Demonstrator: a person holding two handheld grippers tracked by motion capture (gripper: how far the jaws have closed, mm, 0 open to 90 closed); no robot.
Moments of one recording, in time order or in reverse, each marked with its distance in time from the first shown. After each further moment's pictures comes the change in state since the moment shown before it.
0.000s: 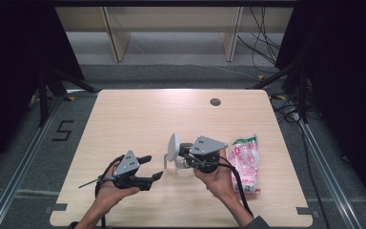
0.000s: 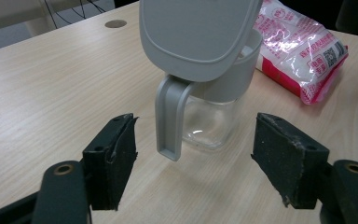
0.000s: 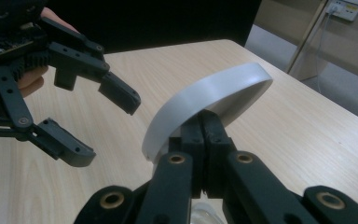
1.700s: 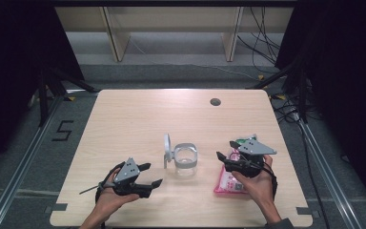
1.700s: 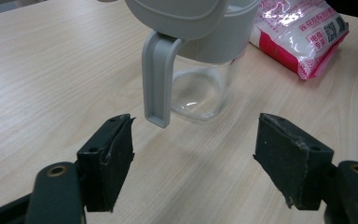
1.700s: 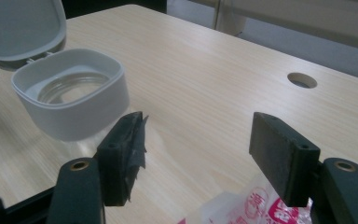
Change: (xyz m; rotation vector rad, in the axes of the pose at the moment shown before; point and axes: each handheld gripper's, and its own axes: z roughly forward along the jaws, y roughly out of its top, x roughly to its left) left arm -0.006 -0.021 0.003 0.037 -0.013 -0.020; right arm -0.054 -0.073 -0.080 0.064 -0.276 0.250
